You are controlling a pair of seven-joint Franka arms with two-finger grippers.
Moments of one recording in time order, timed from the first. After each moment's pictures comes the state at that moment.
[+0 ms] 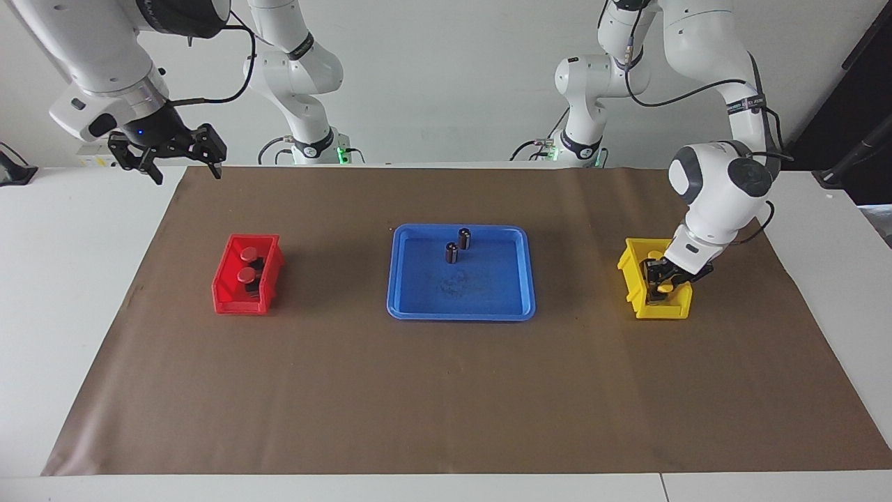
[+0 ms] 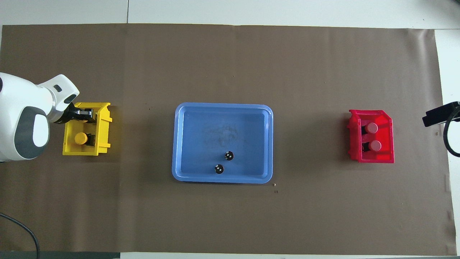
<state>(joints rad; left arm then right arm) -0.09 0.15 0.06 -2.09 0.00 2.27 0.09 0.03 -0.01 -0.10 -1.54 -0.06 1.44 -0.22</state>
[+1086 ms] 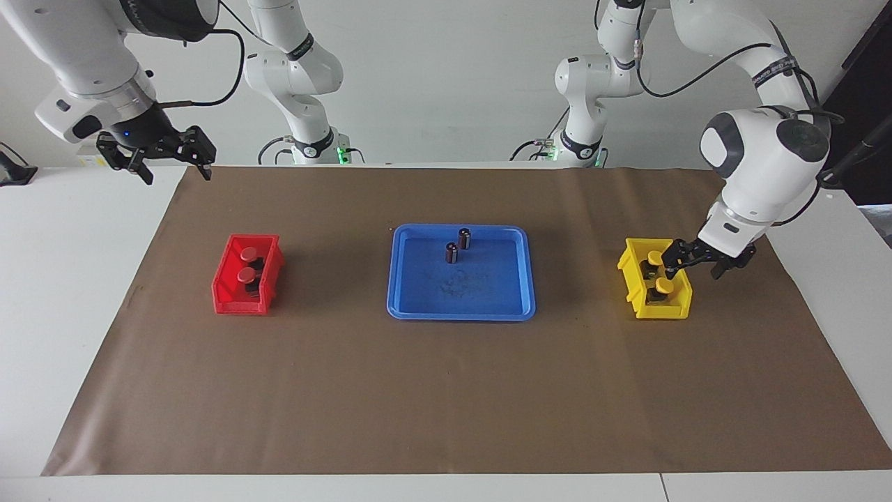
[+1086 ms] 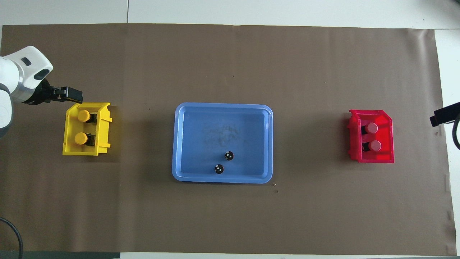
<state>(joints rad) -0.09 0.13 0.06 -1.78 0.00 1.96 0.09 -0.01 -0.01 -0.10 -1.54 -0.06 1.44 -0.22</state>
